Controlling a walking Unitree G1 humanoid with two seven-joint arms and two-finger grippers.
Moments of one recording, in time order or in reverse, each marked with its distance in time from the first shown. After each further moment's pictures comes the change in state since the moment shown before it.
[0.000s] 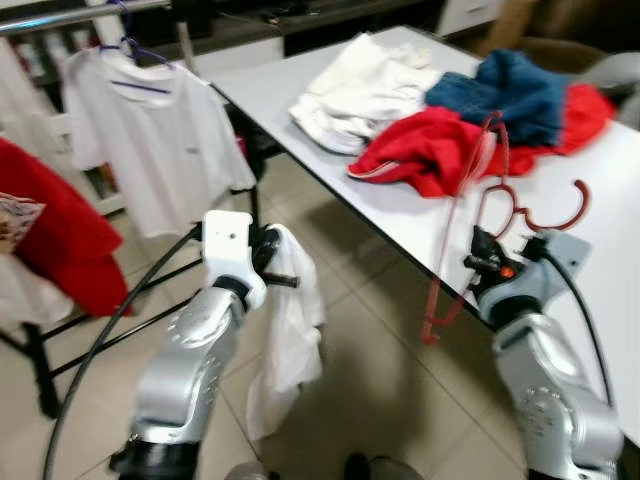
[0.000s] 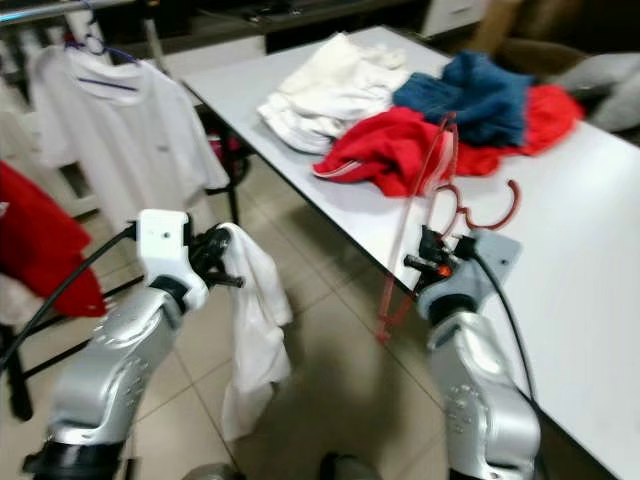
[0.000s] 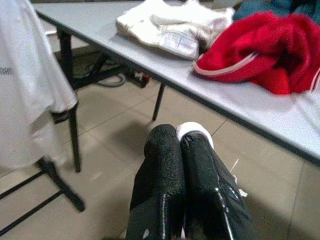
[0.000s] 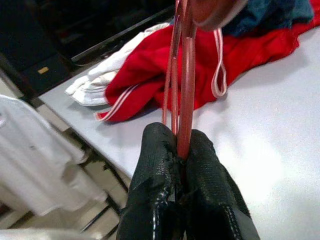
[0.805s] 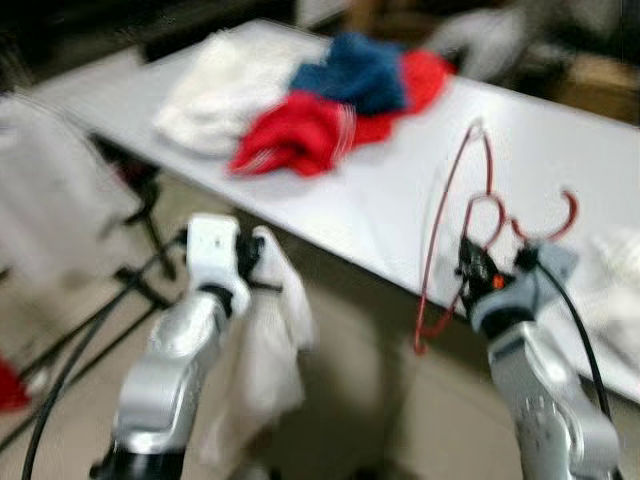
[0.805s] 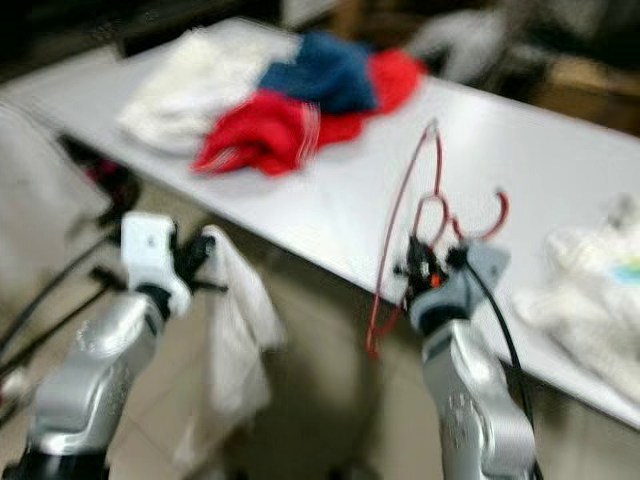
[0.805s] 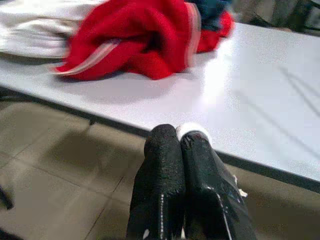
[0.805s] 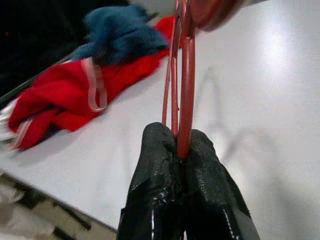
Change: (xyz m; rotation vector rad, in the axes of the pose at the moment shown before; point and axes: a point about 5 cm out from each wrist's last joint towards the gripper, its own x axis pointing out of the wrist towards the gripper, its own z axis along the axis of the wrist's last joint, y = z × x) left arm -0.005 0.006 0.000 0.024 0.001 -0.001; right arm -0.010 -0.003 -0.003 0.005 0.028 0.003
